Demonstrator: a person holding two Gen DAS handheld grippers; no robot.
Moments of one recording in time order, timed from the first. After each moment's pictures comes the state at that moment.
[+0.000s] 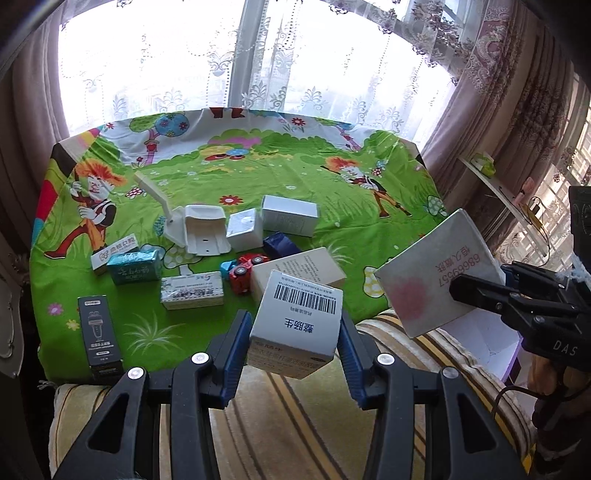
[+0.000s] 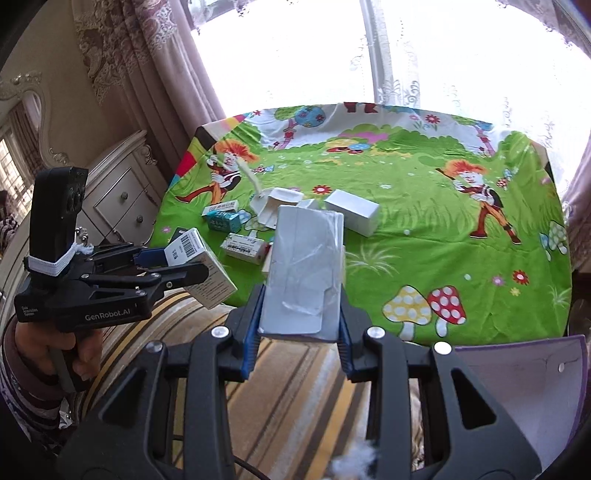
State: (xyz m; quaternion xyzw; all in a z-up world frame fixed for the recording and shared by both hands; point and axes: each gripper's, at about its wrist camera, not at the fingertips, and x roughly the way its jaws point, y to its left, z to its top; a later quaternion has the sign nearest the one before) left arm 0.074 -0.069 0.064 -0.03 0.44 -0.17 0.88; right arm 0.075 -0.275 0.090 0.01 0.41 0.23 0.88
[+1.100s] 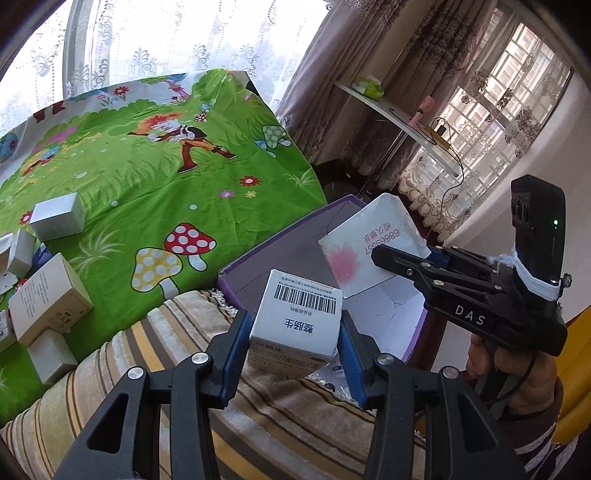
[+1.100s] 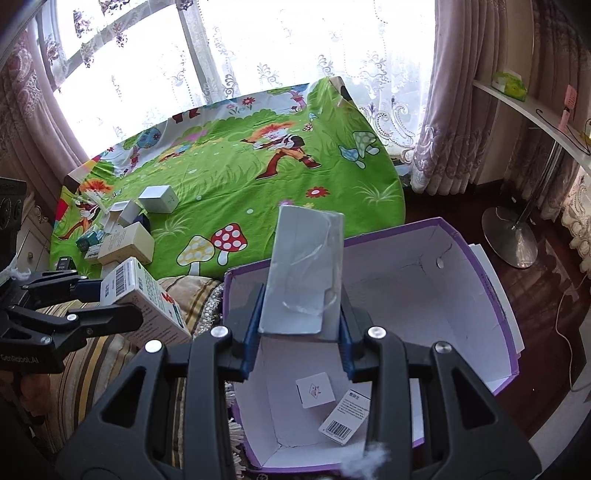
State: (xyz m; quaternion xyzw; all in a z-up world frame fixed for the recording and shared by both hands) left arm 0.056 -0.283 0.048 0.01 0.49 -0.37 0.79; right arm 0.023 -0.471 0.052 0.08 0.43 0.00 0.90
